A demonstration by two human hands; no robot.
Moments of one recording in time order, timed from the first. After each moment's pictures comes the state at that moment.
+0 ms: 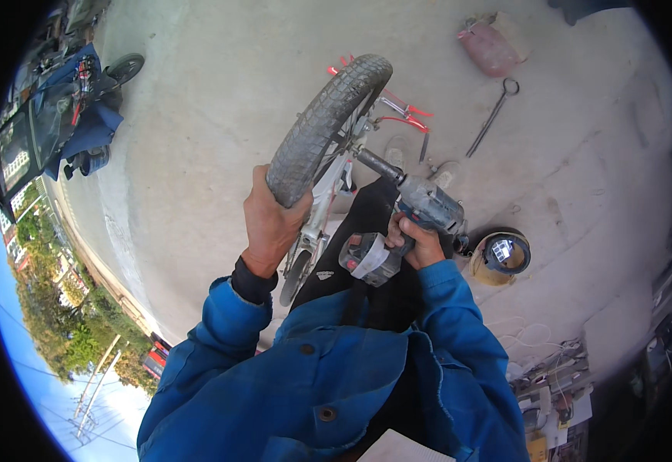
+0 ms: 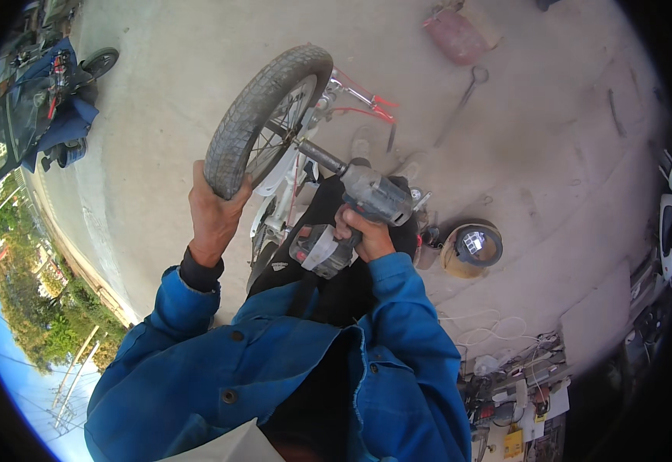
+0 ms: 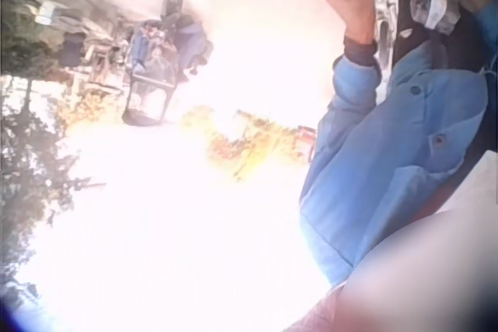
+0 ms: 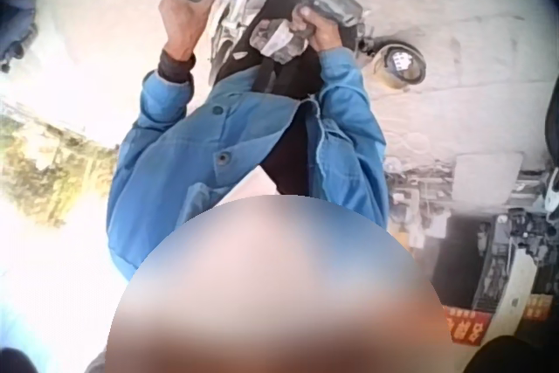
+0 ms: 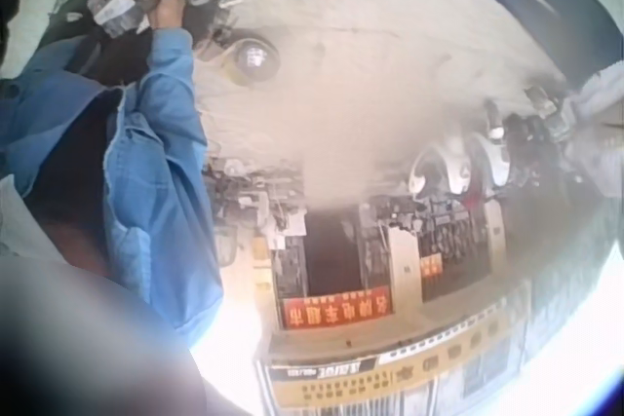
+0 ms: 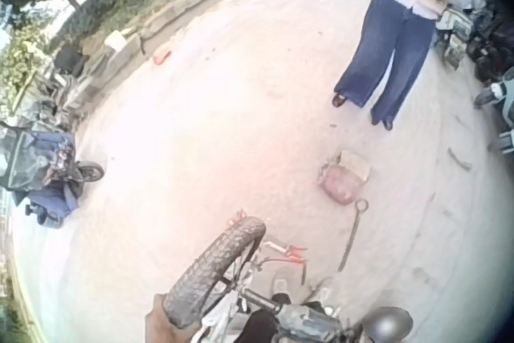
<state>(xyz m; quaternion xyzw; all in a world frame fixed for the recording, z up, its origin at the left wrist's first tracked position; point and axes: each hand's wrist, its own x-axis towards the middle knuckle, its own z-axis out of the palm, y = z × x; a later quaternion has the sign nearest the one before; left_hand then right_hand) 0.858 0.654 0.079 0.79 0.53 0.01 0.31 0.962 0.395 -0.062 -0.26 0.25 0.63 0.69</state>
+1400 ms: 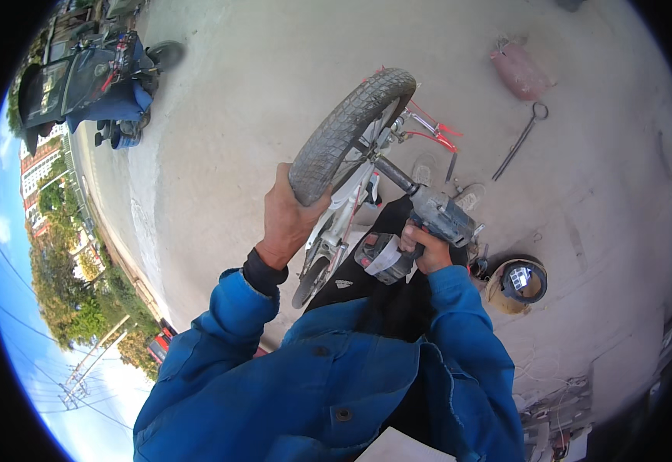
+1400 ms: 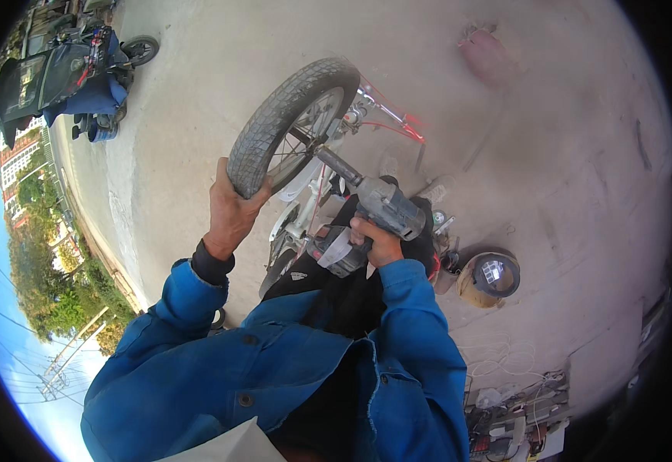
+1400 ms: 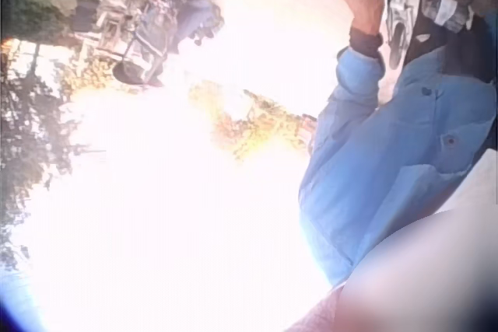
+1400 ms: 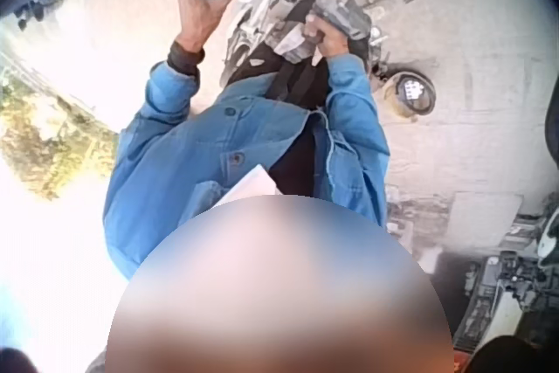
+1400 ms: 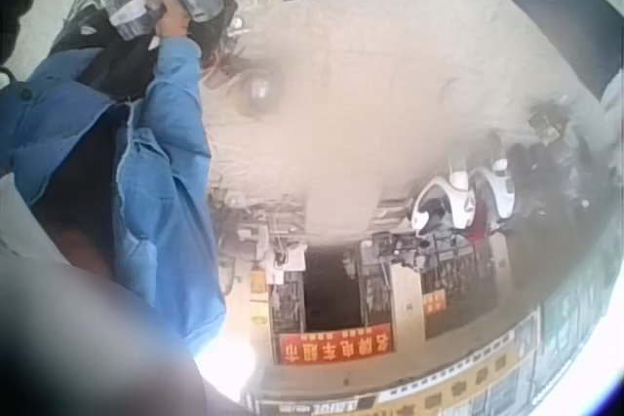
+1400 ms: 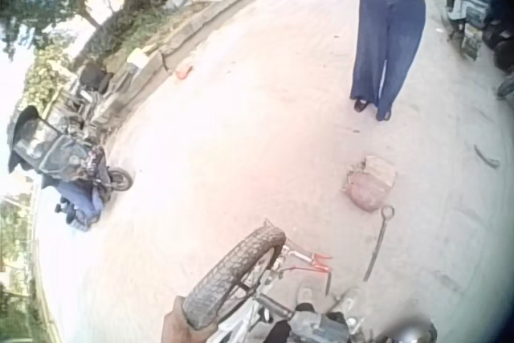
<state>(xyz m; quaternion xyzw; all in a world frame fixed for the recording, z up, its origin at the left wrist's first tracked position) 0.848 0.686 0.065 0.79 0.52 0.01 0.33 0.952 0.429 -0.102 -0.31 0.20 0.65 0.67</state>
